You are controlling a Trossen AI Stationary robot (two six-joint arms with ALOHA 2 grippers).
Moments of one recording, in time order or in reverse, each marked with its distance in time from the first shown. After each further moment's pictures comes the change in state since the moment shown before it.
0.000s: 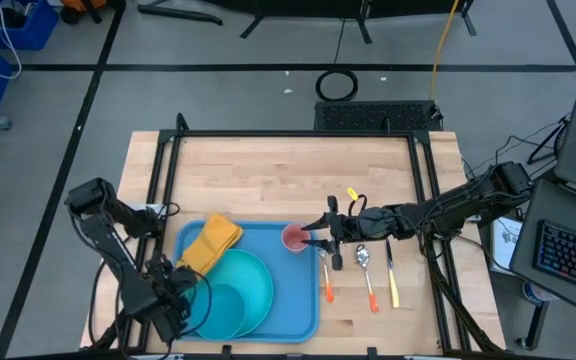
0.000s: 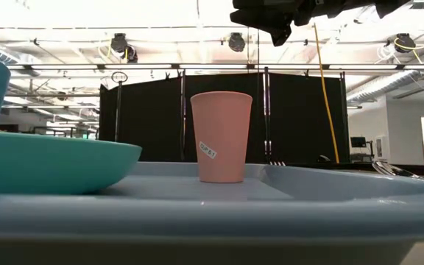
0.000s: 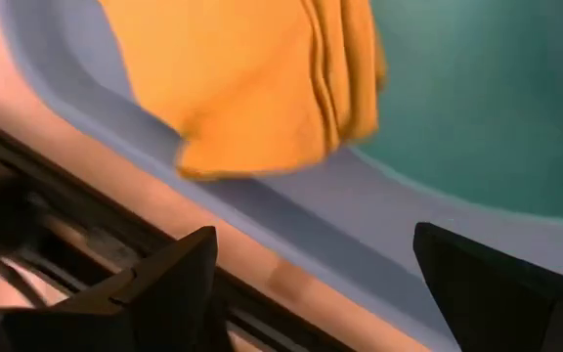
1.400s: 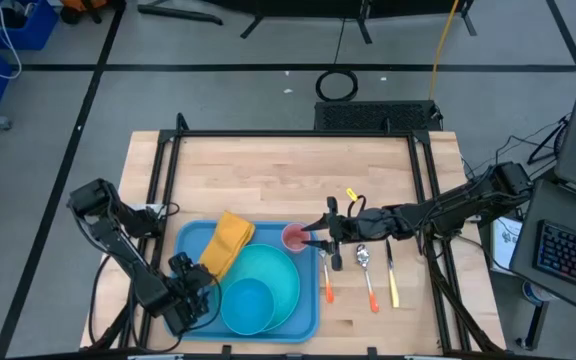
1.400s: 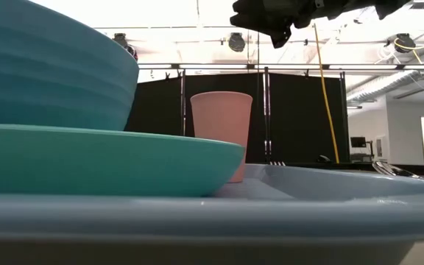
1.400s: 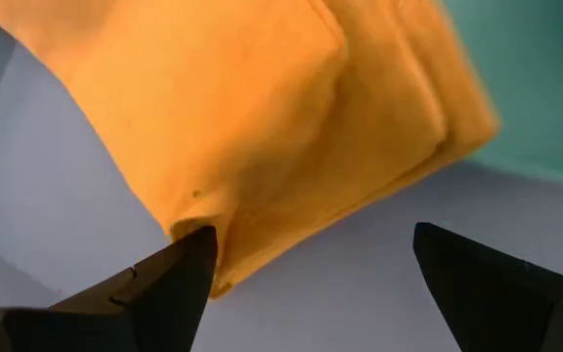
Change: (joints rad) left arm 0.036 0.022 -0.176 0.349 -0.306 0.096; right arm 0.000 0.007 0.000 -0.018 0.000 0.001
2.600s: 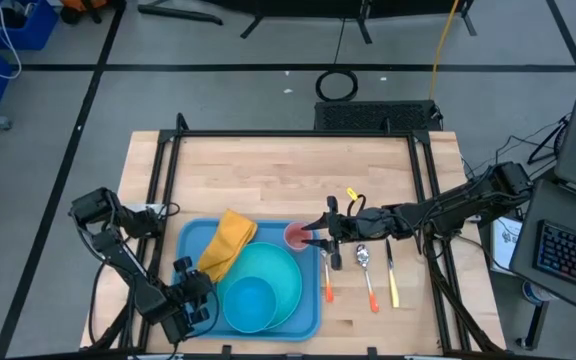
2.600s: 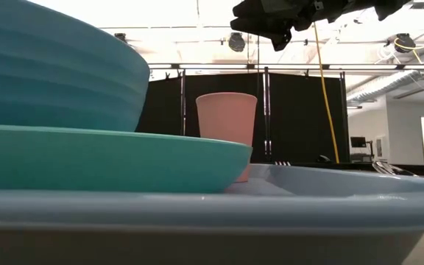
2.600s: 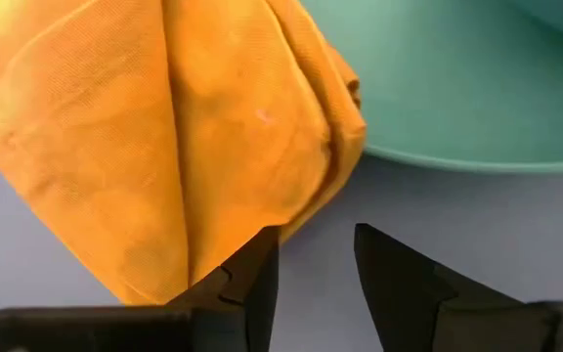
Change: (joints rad) left arm -0.048 0.073 0.002 0.077 -0.164 0.034; right arm -0.006 0.000 0.000 -0.006 0.003 0.018
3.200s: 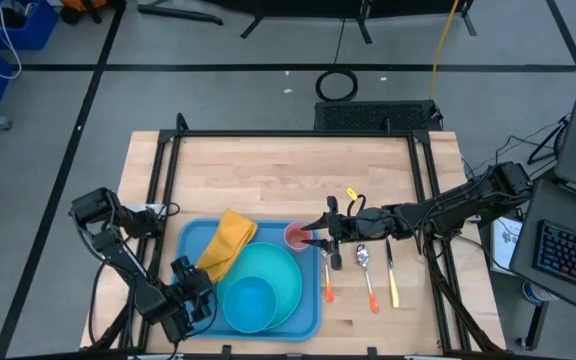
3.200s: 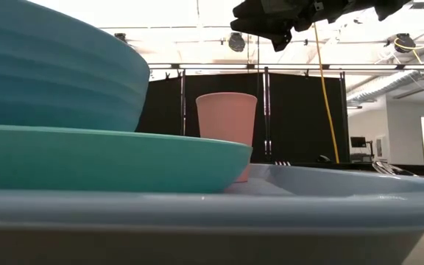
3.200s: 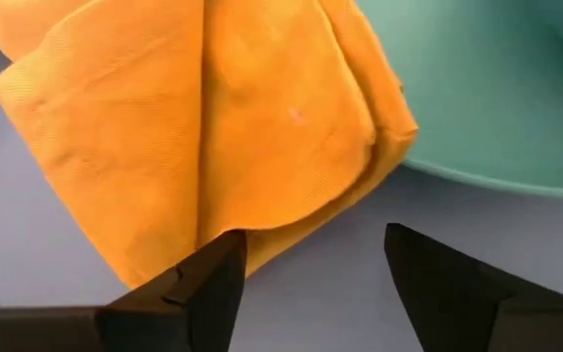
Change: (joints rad) left arm -0.004 -0.001 0.001 -0.032 0.001 -0.121; right arm 0.000 0.000 0.000 -0.004 0.000 0.000
